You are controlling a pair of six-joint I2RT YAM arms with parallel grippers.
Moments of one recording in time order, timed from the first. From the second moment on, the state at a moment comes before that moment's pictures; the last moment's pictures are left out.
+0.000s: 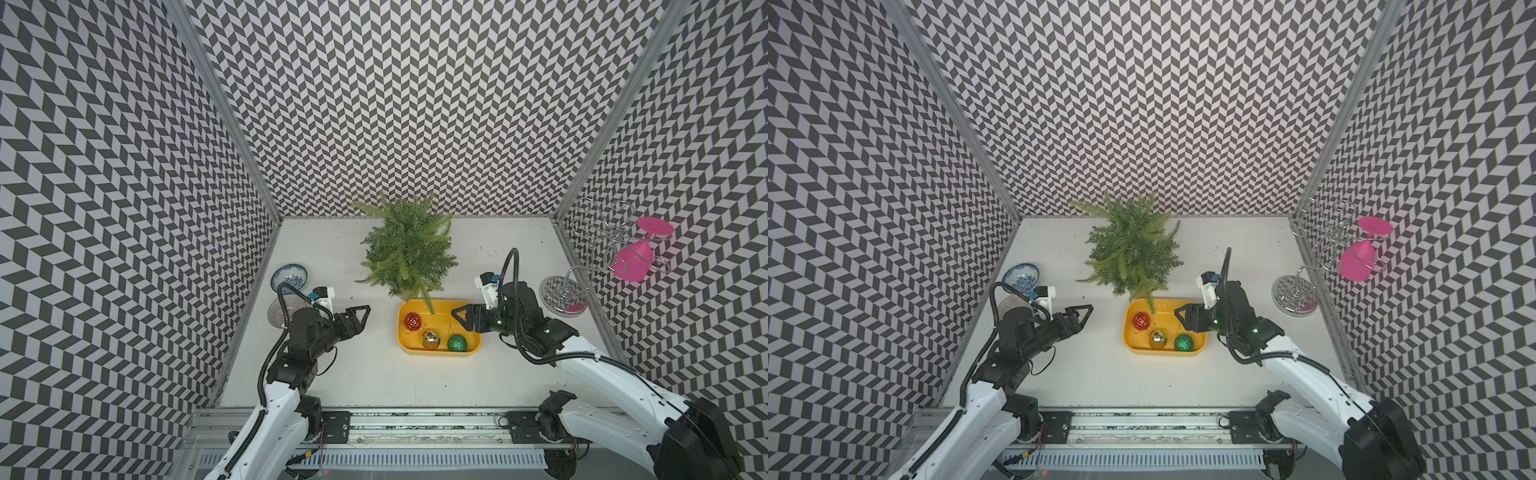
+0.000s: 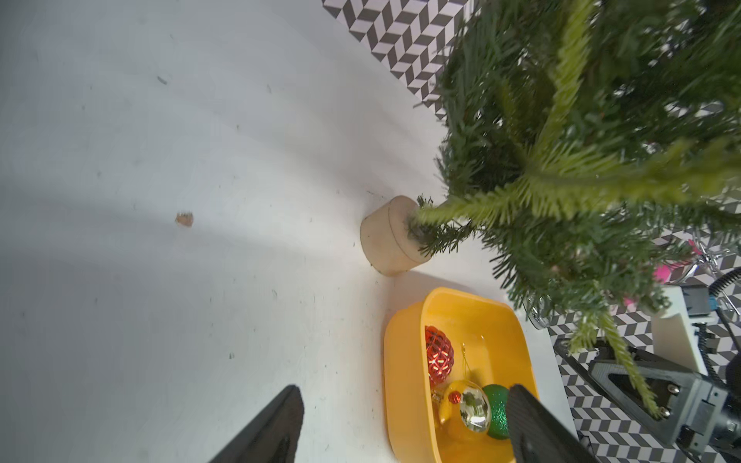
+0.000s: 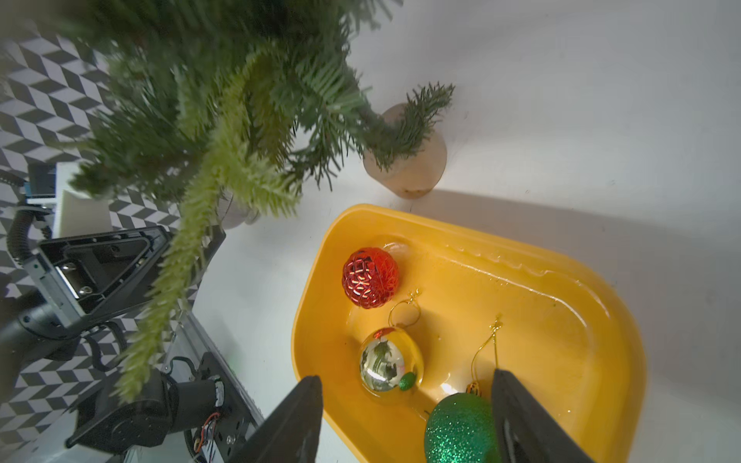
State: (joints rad) left arm -0.23 0.62 0.29 -0.09 0.40 -0.73; right arm 0.56 1.05 0.60 -0.22 -0.33 0.52
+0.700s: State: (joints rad) left arm -0.25 0.69 0.28 -0.13 0.39 -0.76; right arm 0.85 1.36 0.66 -0.22 -0.17 0.52
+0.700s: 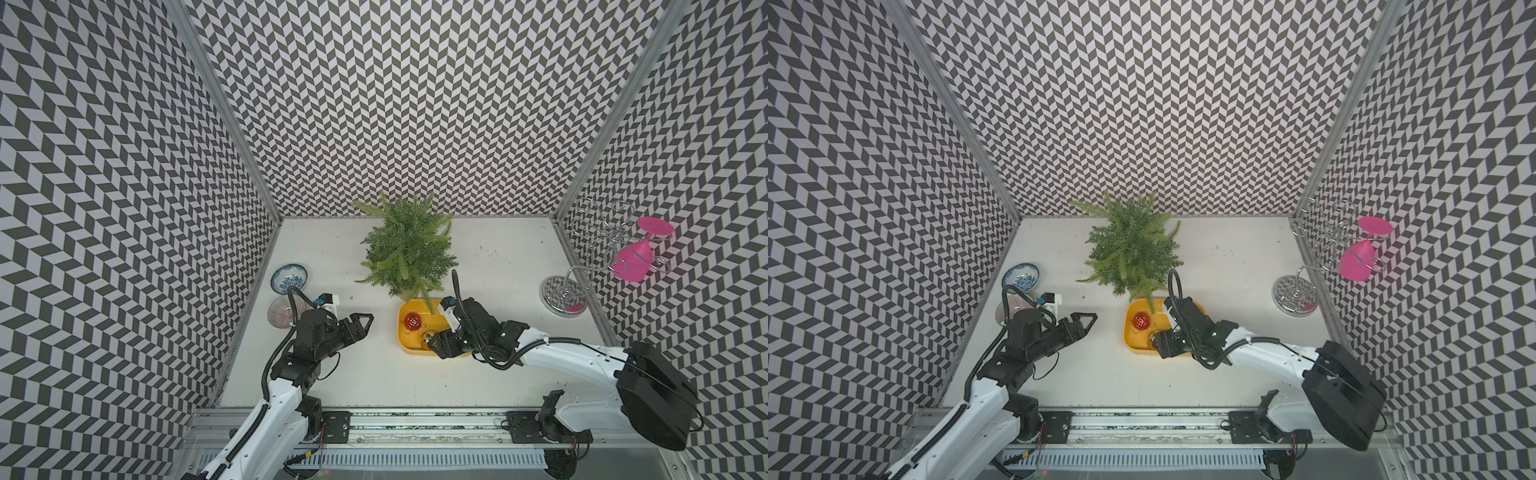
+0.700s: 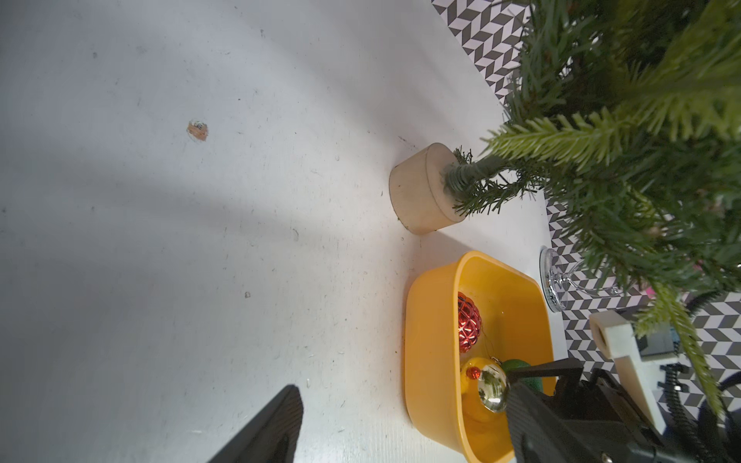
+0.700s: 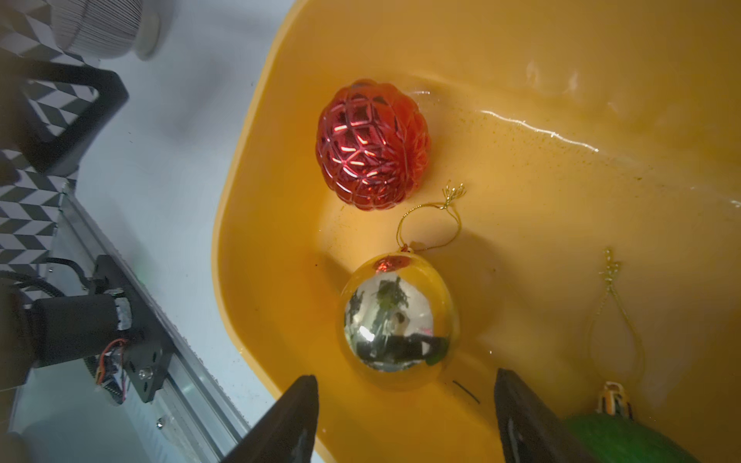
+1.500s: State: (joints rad) left arm -0.26 0.67 0.28 -0.14 0.38 -0.76; right arm 0.87 1.52 0.71 -0.16 -0.12 0.51
